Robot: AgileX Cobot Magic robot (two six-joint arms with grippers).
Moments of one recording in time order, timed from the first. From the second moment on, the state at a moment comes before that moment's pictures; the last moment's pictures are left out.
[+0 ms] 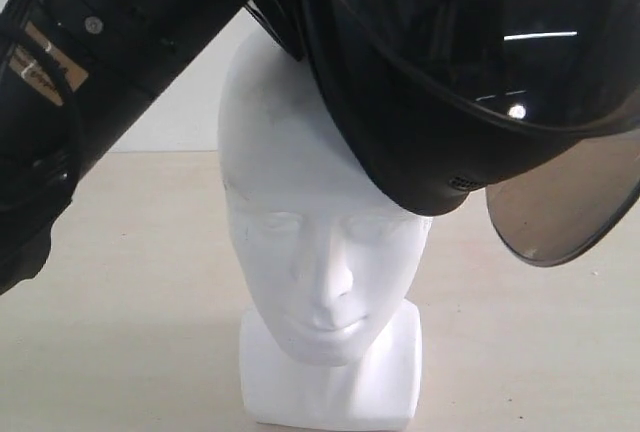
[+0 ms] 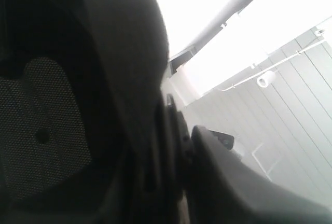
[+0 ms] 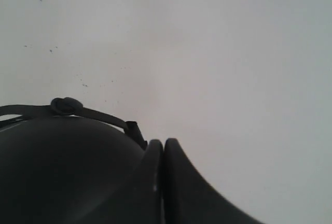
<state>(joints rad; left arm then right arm) -0.64 1.45 -0.84 0.26 -1.22 -1.50 0.01 0.92 -1.43 0.59 0.73 -0.48</state>
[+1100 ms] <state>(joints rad) -0.65 1.43 -0.76 0.15 -1.28 -1.41 0.03 1.00 -1.43 0.74 0.88 -0.52</state>
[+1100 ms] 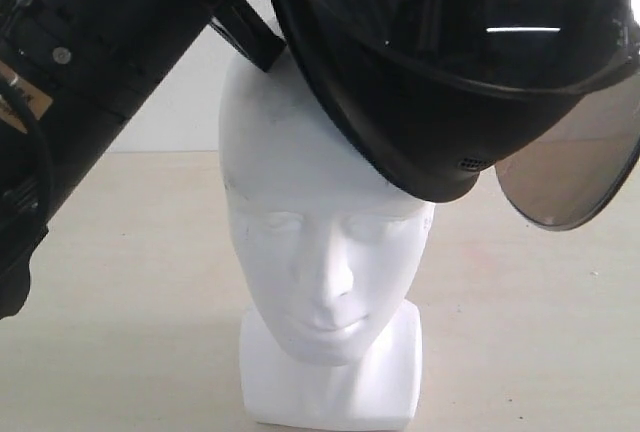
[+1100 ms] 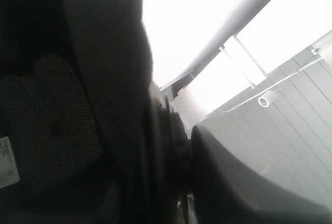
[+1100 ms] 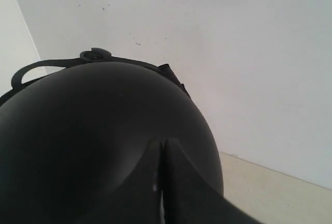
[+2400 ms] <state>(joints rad) -0.64 1.37 -0.55 0.03 -1.30 -1.38 0.21 1.20 -1.43 0.86 0.83 -0.70</state>
